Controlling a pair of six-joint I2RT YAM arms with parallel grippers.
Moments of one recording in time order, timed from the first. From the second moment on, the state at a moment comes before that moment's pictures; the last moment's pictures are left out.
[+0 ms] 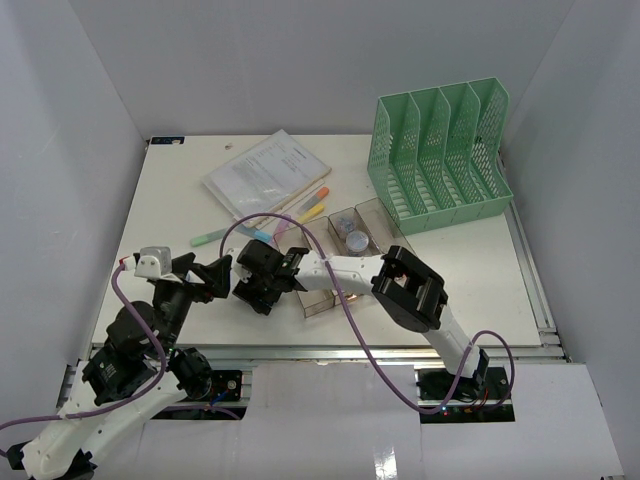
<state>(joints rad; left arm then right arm) -0.84 0.17 0.65 -0.43 -0.61 -0.28 1.19 2.18 1.65 -0.43 -0.06 -0.03</state>
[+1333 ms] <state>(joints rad) -0.84 1.10 0.93 0.07 -0.09 -0.83 0.34 1.13 0.99 -0.42 -0.92 -0.45</state>
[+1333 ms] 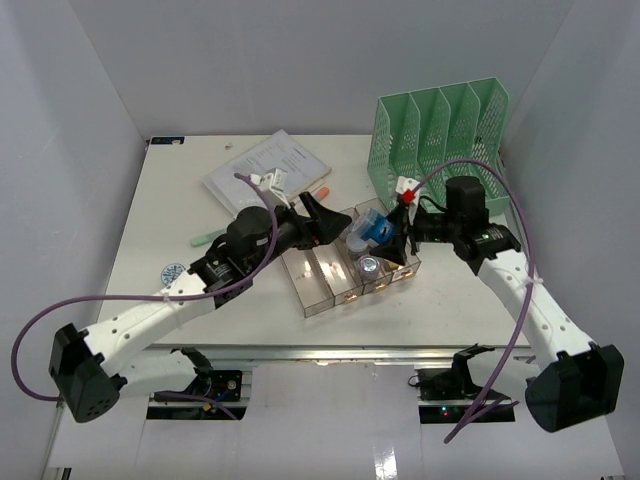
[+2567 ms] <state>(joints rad) -0.84 1.50 1.02 0.34 0.26 -1.22 0.22 1.04 0.80 -0.18 -1.04 -0.37</state>
